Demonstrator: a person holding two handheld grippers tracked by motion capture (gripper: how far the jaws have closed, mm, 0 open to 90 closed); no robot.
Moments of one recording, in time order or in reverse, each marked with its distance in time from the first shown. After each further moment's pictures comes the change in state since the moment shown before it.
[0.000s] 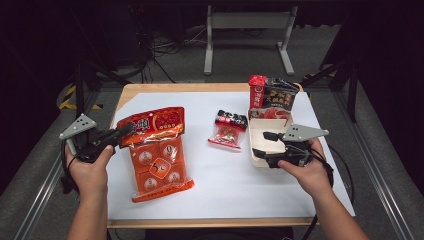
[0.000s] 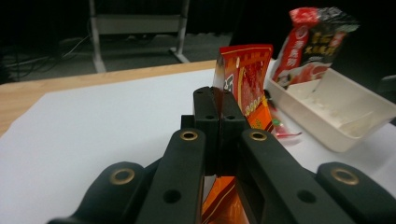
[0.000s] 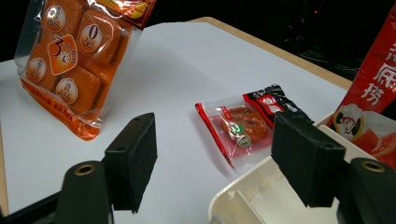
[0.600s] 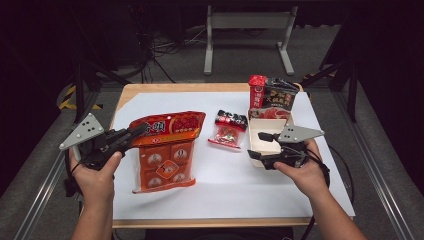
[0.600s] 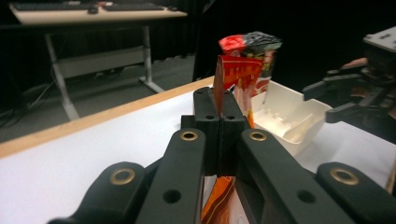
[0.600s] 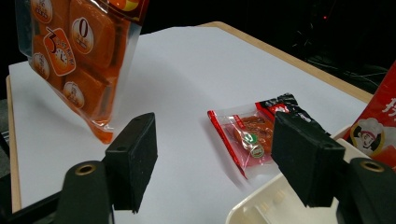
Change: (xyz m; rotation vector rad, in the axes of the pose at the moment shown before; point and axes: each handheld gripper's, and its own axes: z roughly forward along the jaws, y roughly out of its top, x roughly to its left) left arm -0.058 0.024 -0.014 -0.085 -0.137 0.175; right arm 0.011 0.007 0.005 -0.009 0.028 -0.021
